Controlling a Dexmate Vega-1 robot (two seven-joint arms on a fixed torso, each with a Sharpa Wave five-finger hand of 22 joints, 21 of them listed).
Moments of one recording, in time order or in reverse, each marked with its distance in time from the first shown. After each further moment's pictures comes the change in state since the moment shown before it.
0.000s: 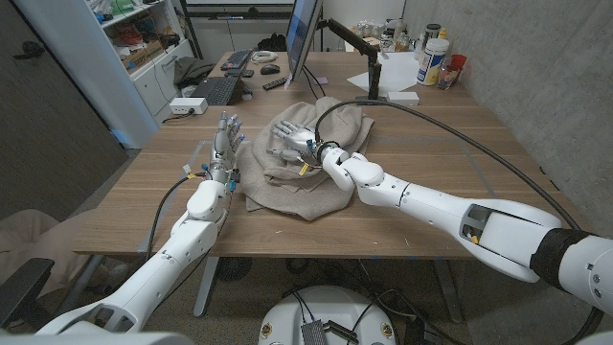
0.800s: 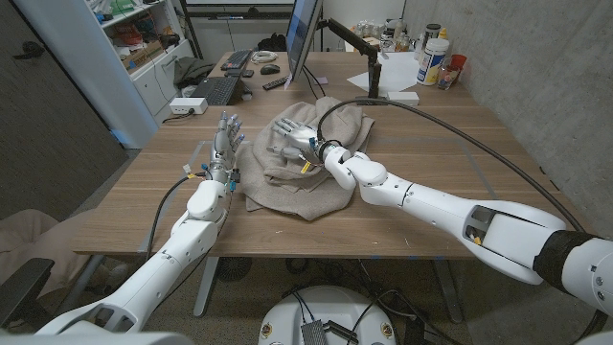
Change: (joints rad) left arm -0.001 0.000 0.001 0.000 0.001 0.001 0.001; left_hand 0.000 0.000 0.000 0.000 0.000 0.000 0.000 0.000 0.000 0.000 0.000 0.000 -0.001 0.000 0.000 0.000 0.000 0.000 0.000 0.000 0.000; right arm -0.010 -0.013 0.019 -0.024 0.002 0.014 -0.011; right_hand 0.000 0.000 0.004 -0.004 0.000 0.000 0.000 0.000 0.000 0.000 0.000 0.000 0.000 0.000 0.000 0.000 0.000 0.000 0.000 0.000 0.000
